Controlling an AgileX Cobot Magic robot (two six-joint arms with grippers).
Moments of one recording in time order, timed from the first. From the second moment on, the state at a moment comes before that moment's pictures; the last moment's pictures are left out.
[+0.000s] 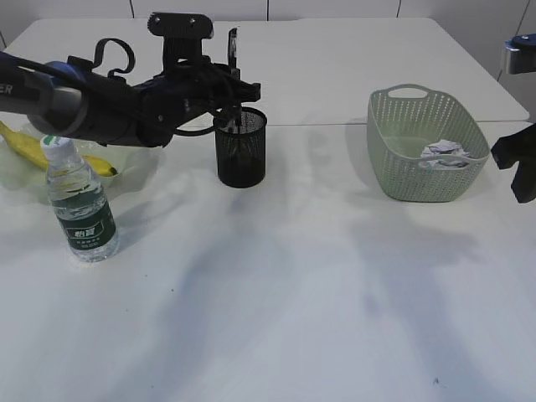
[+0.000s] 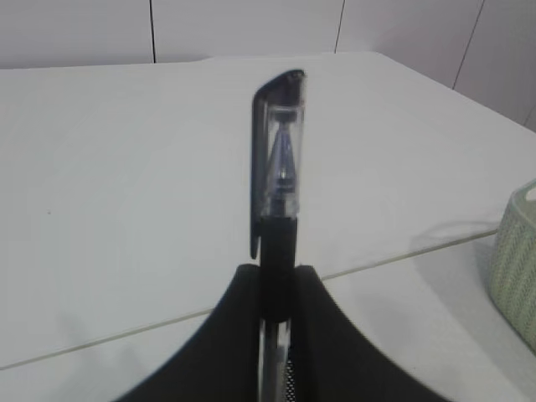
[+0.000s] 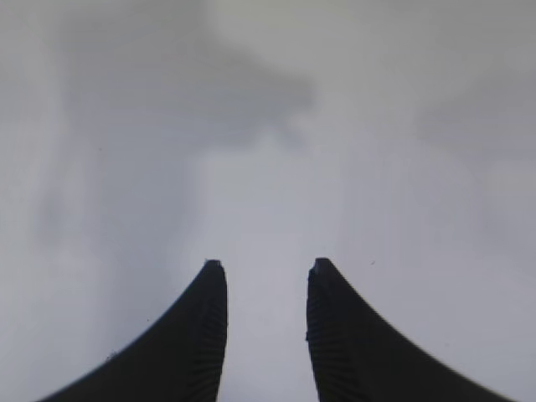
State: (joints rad) left arm -0.47 2.20 -1.50 -0.21 -0.47 0.05; right arm 0.10 1.47 -1.16 -0.10 1.02 0.06
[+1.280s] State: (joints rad) left arm -0.47 2.24 -1.50 -0.20 -0.47 0.05; right arm 0.10 1.47 -1.16 -0.10 1.02 0.06
